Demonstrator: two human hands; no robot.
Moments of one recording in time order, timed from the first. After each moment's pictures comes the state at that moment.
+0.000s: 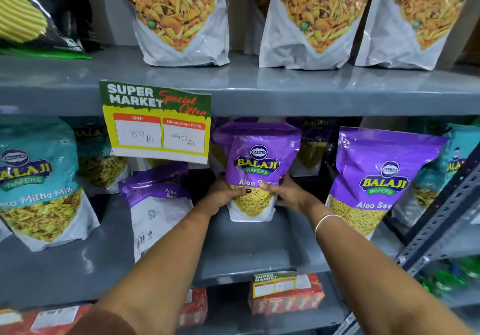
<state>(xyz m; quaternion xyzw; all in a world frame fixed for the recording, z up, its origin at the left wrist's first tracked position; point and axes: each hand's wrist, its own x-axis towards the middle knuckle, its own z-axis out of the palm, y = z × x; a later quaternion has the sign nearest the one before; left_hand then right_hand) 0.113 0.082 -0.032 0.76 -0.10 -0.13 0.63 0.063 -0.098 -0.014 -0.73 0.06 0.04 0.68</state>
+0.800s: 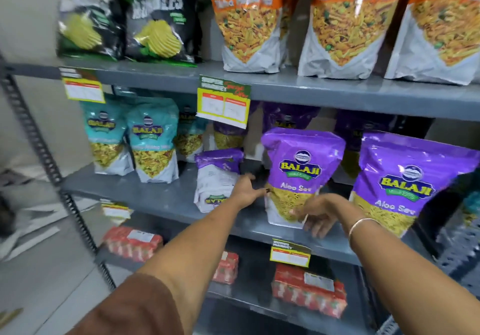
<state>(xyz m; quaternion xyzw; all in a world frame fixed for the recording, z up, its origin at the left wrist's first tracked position) -0.031 0.097 -0.004 0.89 0.03 0.02 0.46 -0.027 -0.094 0.014 -0.88 0.08 0.38 0.27</state>
